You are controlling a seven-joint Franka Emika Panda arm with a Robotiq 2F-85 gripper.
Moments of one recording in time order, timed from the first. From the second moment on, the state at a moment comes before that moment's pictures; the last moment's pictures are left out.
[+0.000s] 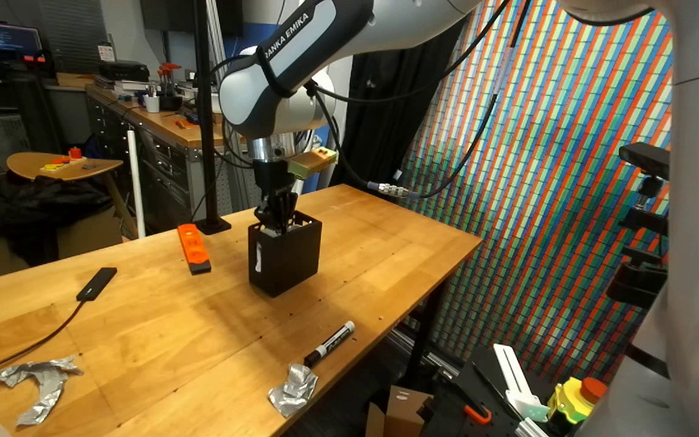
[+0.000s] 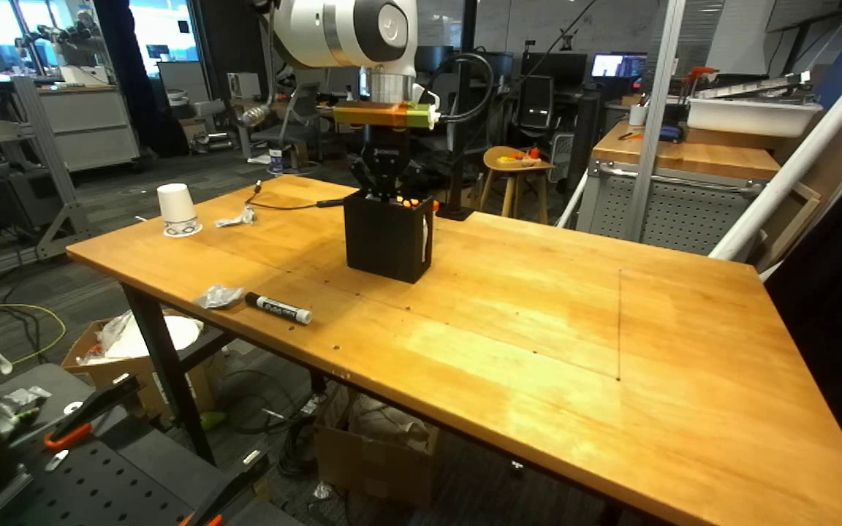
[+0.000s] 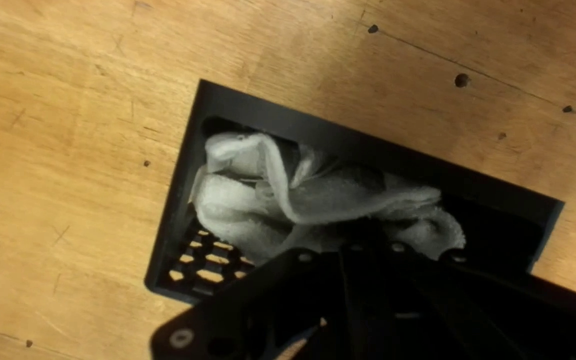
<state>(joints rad) -0.03 0.39 0.03 -1.85 -0.10 2.11 -0.35</state>
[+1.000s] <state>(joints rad) -0.07 0.46 0.05 -1.84 -0.03 2.13 -0.44</state>
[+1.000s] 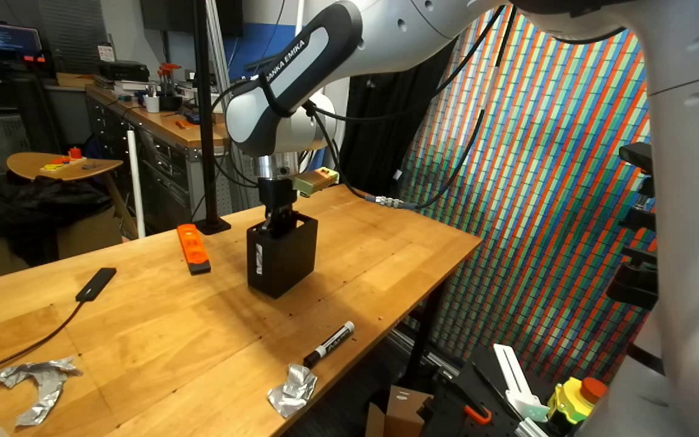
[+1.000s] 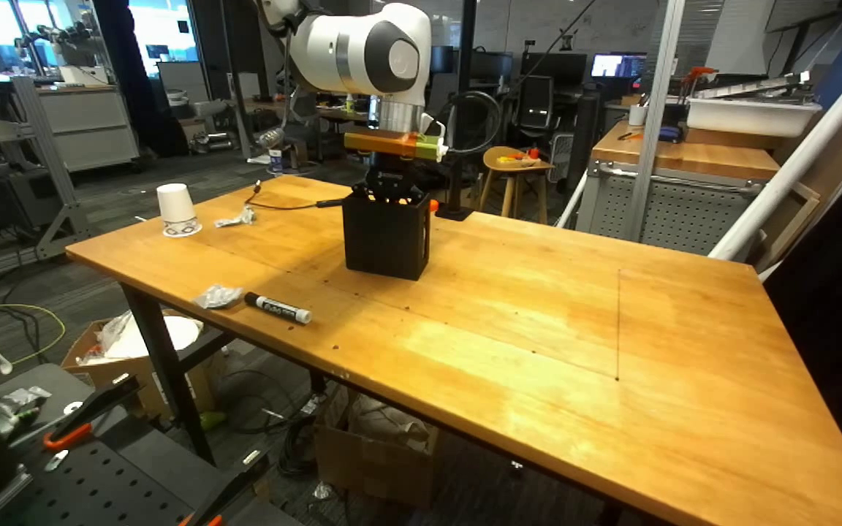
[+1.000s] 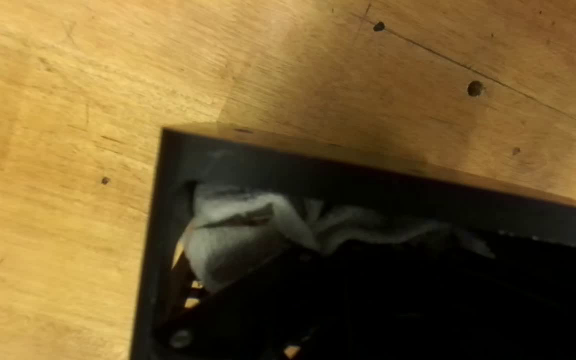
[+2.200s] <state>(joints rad) -0.07 0.13 0.04 -1.95 -0.10 2.22 -0.44</state>
